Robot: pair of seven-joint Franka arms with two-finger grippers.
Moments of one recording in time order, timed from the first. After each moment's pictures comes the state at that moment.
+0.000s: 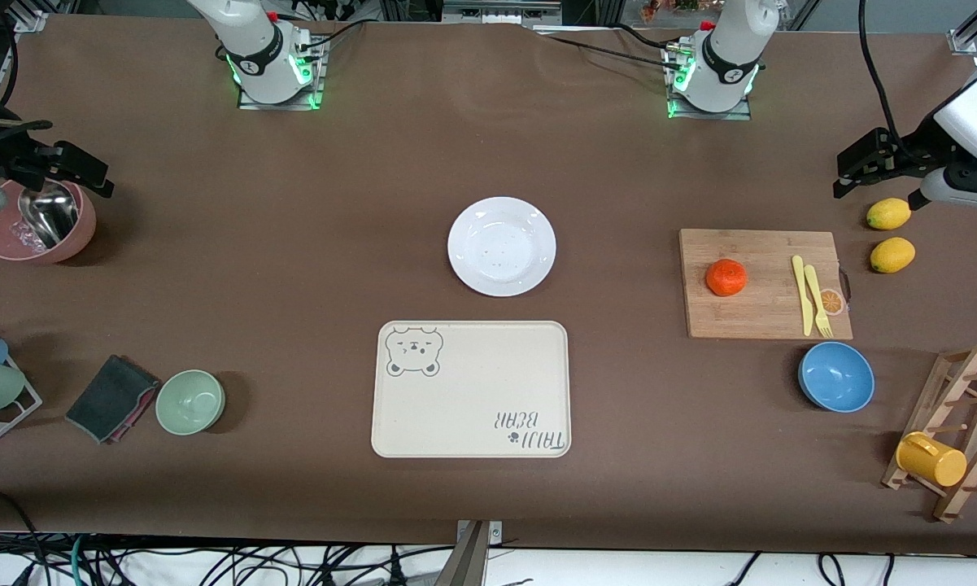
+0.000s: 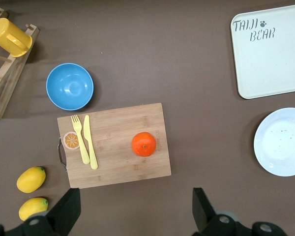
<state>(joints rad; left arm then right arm) -0.15 0.00 0.09 -1.54 -0.04 1.55 0.08 -0.08 -0.04 0.06 -1.67 -0.01 1.59 0.07</state>
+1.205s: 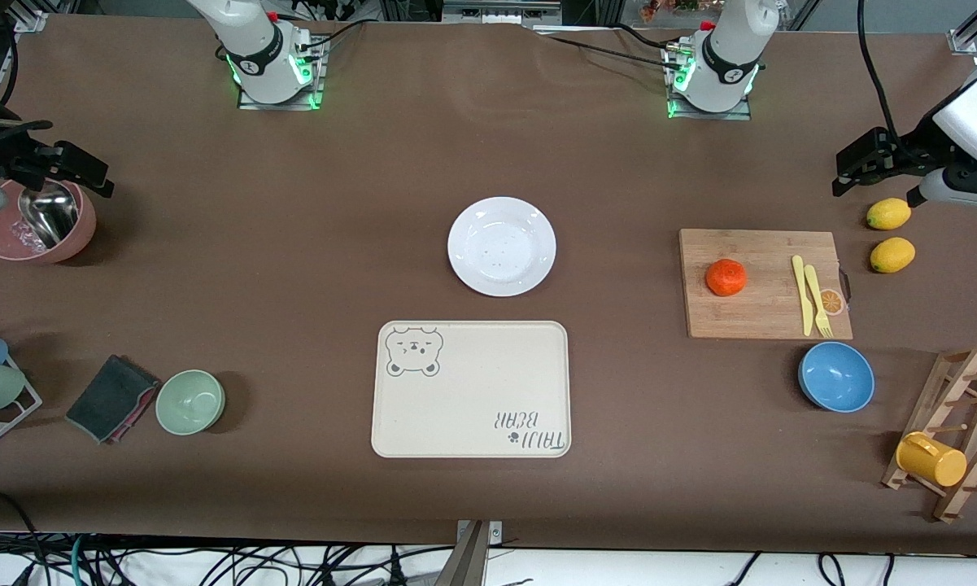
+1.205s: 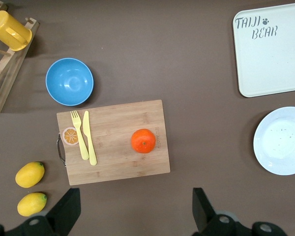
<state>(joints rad) -0.15 0.00 0.09 -1.54 -0.04 1.53 0.06 -0.08 -0.04 0.06 -1.67 -0.01 1.59 0.07</state>
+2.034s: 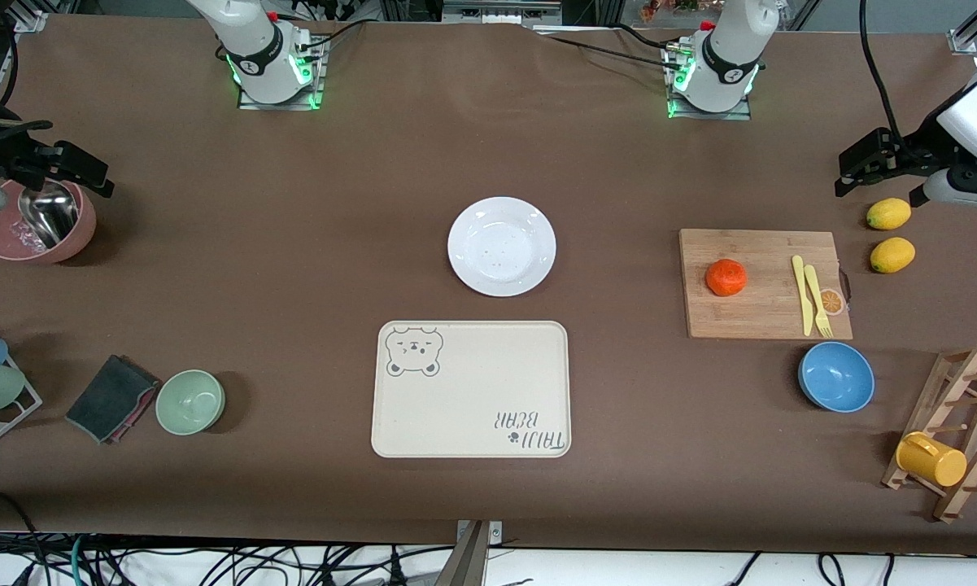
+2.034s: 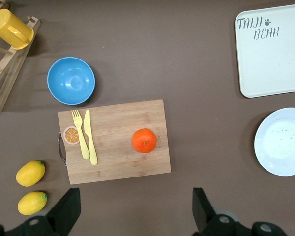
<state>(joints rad) -0.14 0.00 0.10 -1.54 -0.04 1.53 0.06 -0.08 -0.04 0.06 -1.67 -0.01 1.59 0.07</state>
